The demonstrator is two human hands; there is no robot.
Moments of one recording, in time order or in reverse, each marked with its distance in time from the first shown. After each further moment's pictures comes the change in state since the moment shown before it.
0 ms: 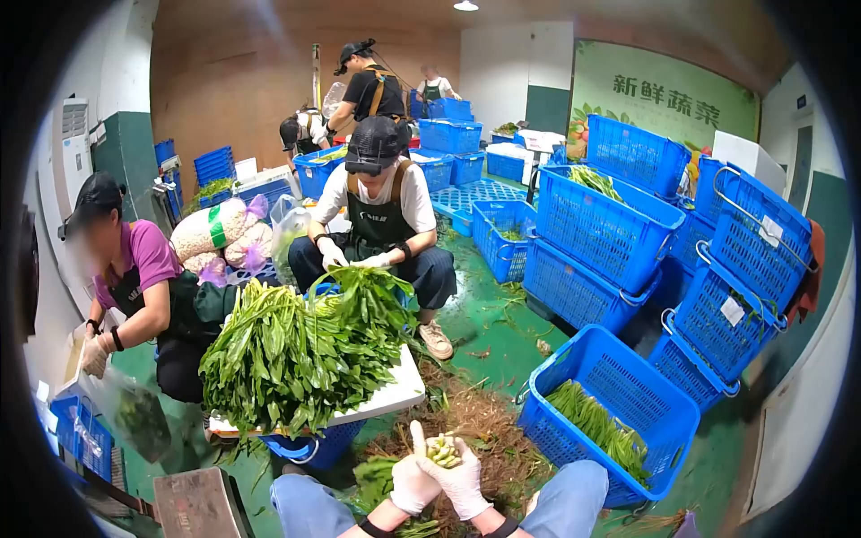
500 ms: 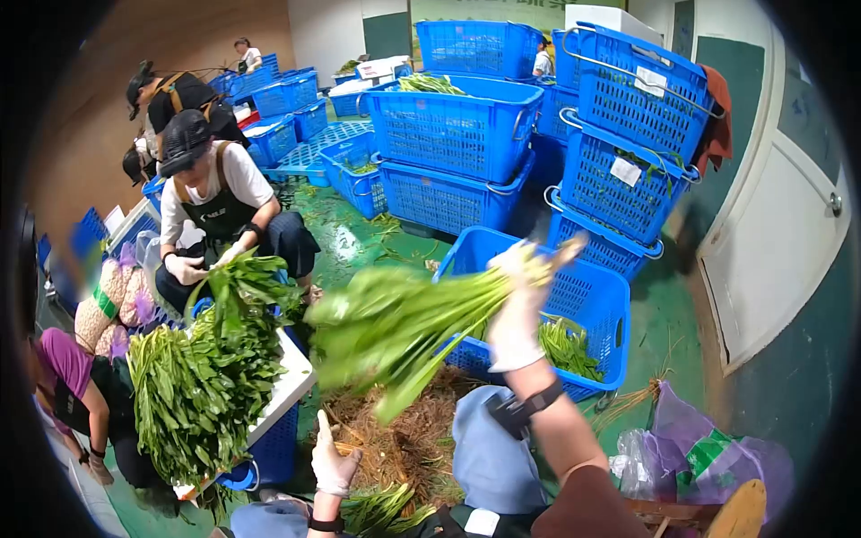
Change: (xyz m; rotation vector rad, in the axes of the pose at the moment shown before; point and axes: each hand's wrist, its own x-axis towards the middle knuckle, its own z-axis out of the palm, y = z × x) left_hand 0.002 -0.039 0.023 0.109 -0.307 -0.088; right_hand 0.103 -0.166 -0.202 0.429 0.656 -0.613
